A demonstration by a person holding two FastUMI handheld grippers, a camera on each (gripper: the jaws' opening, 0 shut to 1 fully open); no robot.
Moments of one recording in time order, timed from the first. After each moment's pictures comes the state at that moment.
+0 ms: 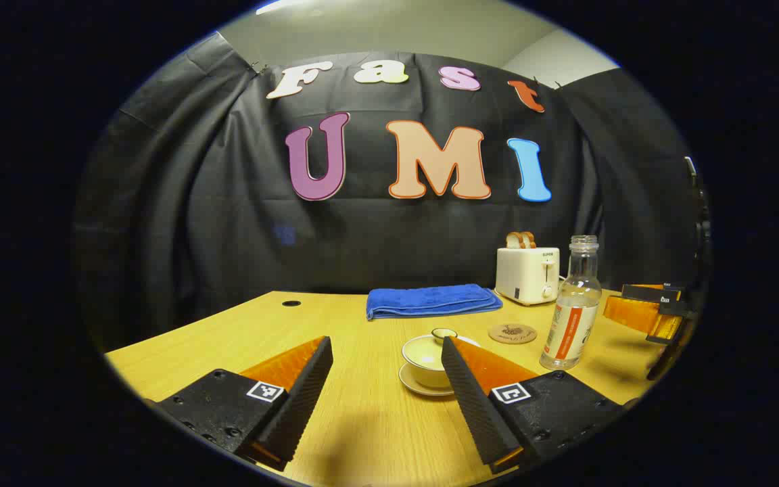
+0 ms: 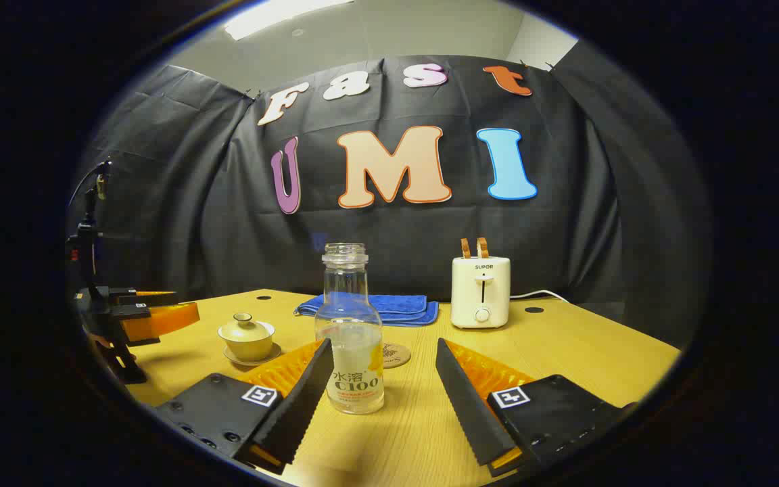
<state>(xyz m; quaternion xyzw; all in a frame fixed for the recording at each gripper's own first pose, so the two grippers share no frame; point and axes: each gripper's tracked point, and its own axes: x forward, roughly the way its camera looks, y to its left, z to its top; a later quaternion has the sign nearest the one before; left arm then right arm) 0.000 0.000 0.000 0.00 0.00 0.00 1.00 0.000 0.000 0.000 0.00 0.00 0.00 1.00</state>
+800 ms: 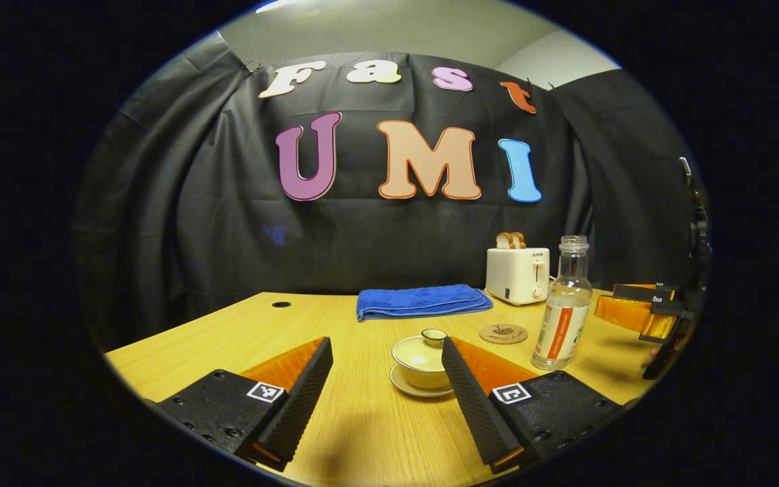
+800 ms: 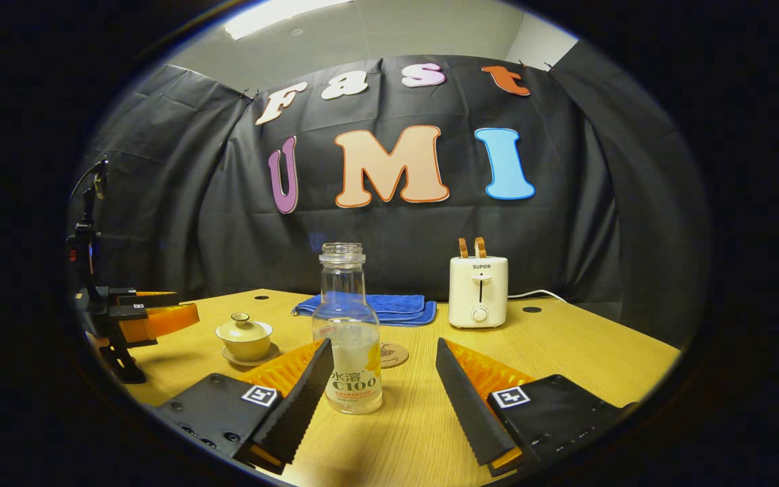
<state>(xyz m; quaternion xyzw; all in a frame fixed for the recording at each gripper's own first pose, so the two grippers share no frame) 0.003 -0.008 0.000 0.00 0.00 -0.02 1.00 0.003 0.000 -0.001 0.00 0.00 -0.01 1.00</state>
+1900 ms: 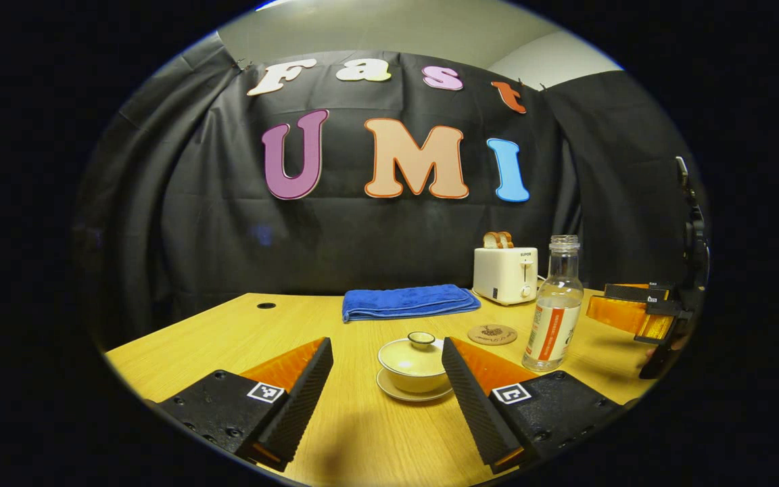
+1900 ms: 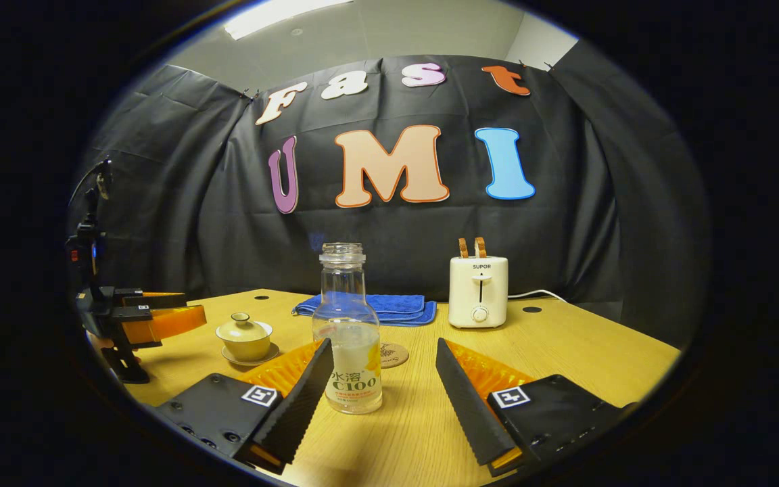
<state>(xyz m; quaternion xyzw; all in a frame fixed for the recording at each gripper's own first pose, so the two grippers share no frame) 0.017 -0.026 0.000 0.00 0.00 -0.06 1.00 0.005 0.001 0.001 0.00 0.00 -0.01 1.00</state>
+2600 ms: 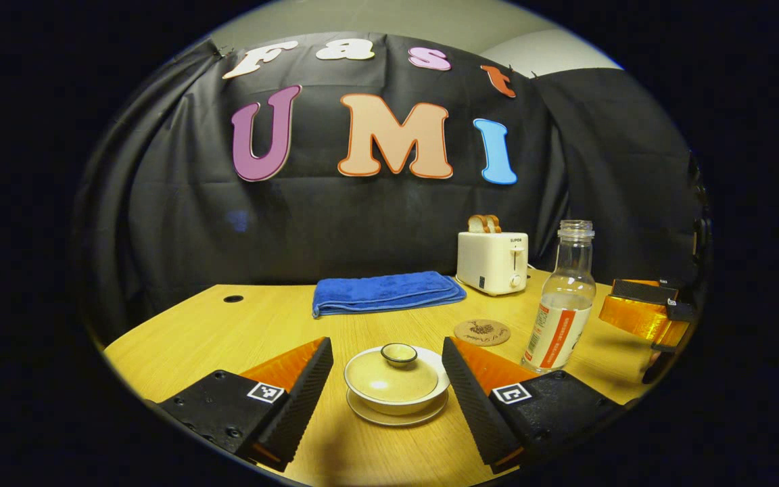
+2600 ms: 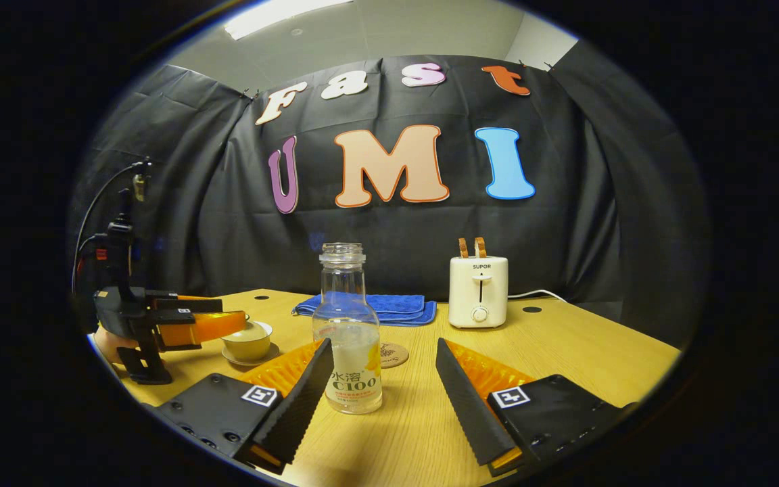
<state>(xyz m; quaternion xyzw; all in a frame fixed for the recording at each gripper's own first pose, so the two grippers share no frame) 0.067 -0.053 -0.019 0.00 0.05 -0.11 0.99 0.005 0.001 0.000 0.00 0.00 -0.01 1.00</state>
